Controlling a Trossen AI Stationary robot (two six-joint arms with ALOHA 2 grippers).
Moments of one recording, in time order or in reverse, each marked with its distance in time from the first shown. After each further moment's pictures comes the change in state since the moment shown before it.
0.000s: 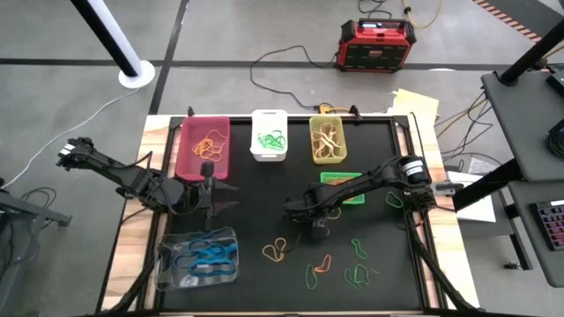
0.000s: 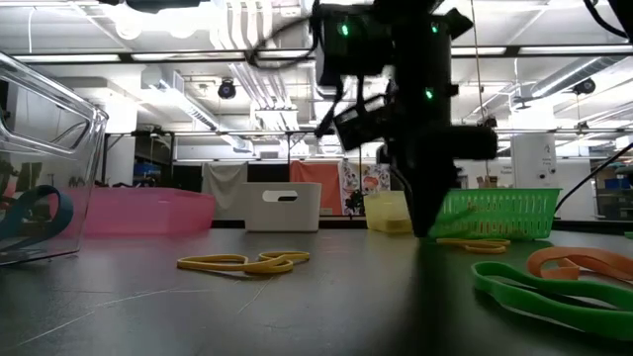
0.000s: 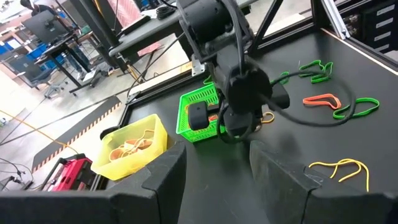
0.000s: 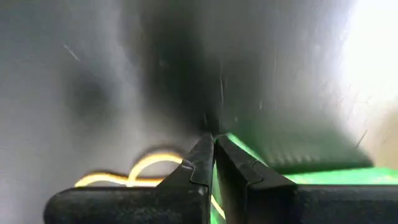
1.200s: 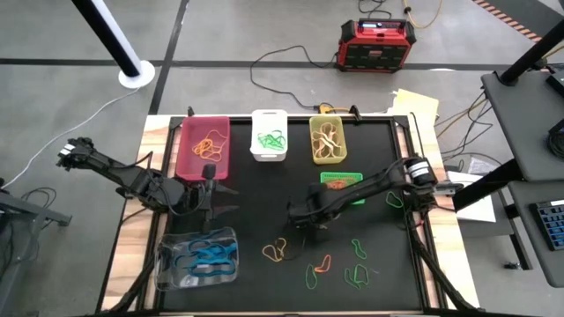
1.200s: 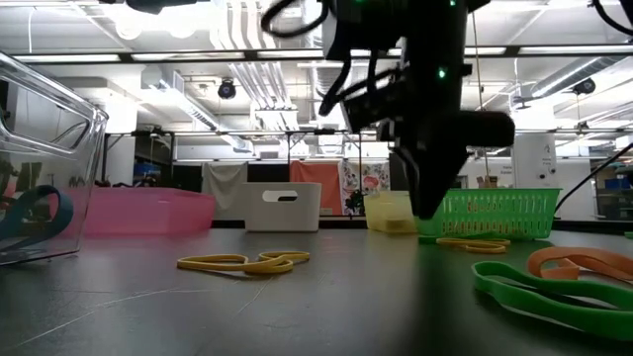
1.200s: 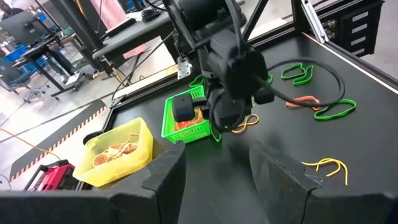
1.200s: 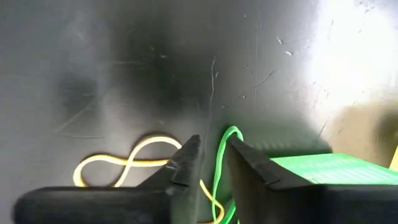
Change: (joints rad) left arm 0.000 0.001 -0.003 0.000 0.063 -0.009; right arm 0.052 -0.033 0.014 -0.048 0.109 -0.007
